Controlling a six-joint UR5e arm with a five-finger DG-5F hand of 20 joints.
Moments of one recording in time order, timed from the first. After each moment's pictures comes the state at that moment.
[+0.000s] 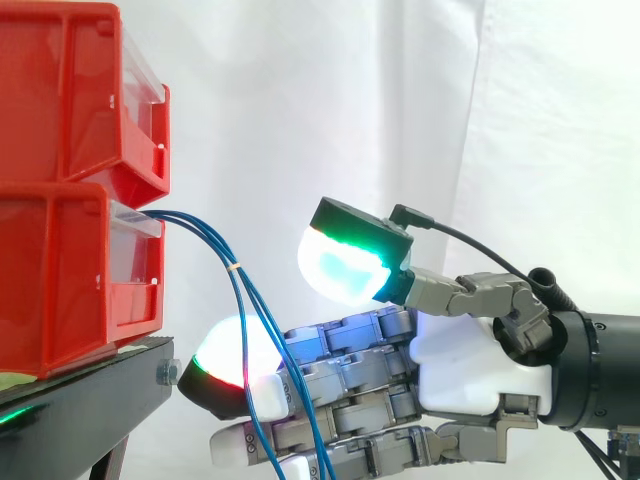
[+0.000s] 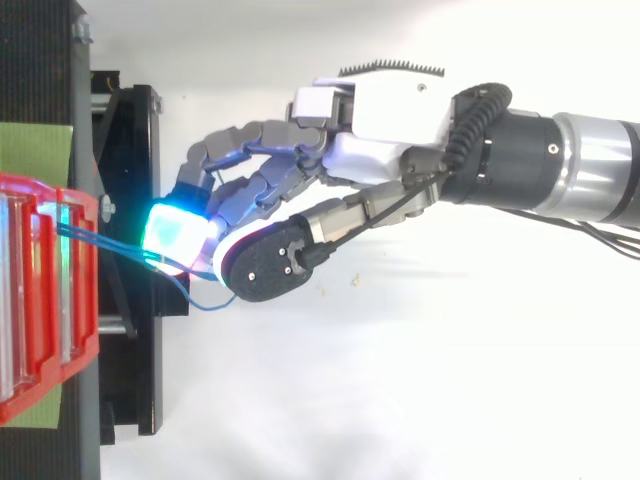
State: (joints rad) arm 0.11 -2.40 -1.21 -2.59 -1.44 0.11
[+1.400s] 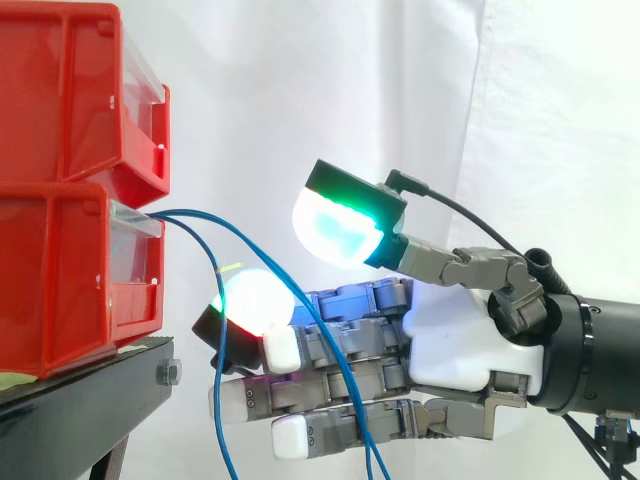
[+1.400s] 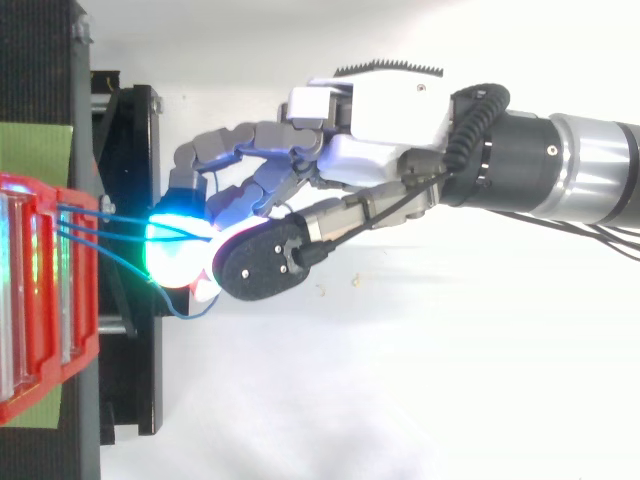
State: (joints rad) arm 0.11 -2.40 -1.21 -2.53 -1.45 0.11
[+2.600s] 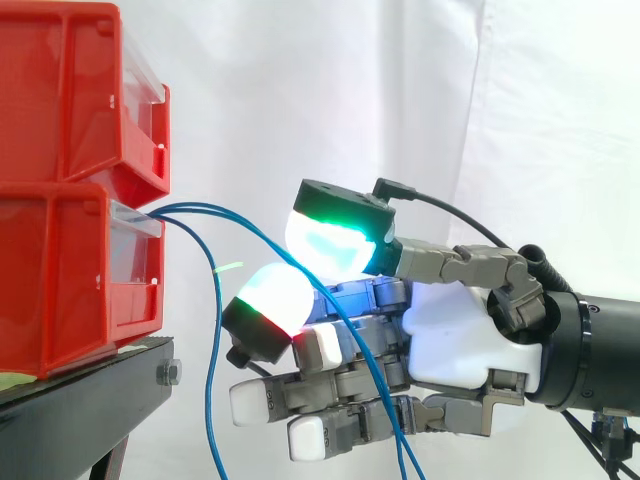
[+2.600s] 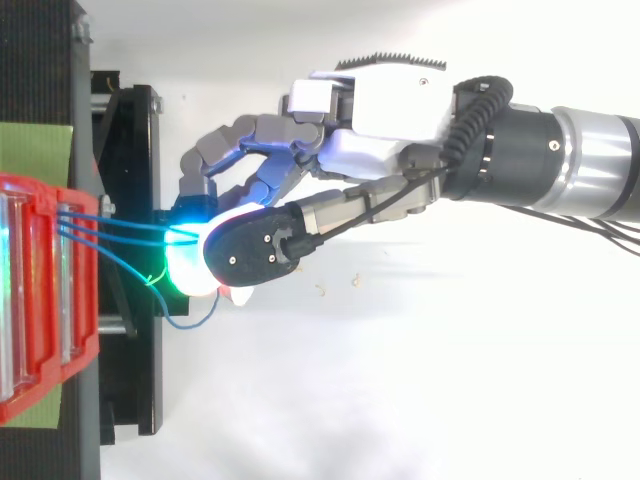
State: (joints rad) arm 0.10 -2.40 -1.21 -2.53 -1.46 0.06
